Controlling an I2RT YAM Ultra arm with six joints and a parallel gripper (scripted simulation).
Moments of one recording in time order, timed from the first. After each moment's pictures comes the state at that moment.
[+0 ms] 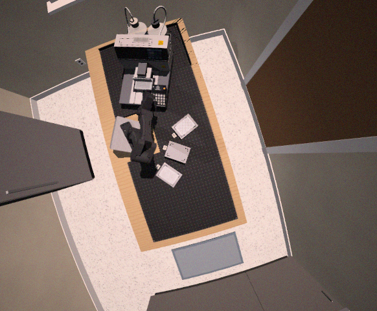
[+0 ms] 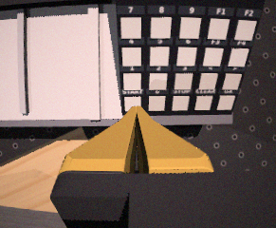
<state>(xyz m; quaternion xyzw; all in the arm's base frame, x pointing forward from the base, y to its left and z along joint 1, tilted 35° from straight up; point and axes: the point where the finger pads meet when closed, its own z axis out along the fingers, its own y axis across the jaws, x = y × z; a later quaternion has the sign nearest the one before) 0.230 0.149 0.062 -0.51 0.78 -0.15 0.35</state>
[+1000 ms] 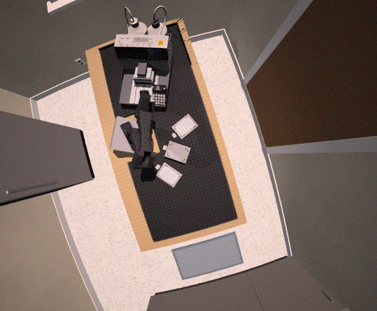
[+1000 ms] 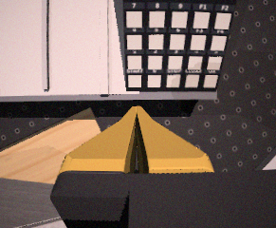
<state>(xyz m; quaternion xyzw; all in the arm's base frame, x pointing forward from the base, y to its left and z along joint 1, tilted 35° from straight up) 0.200 0.146 0.093 -0.51 0.78 -0.15 0.34</state>
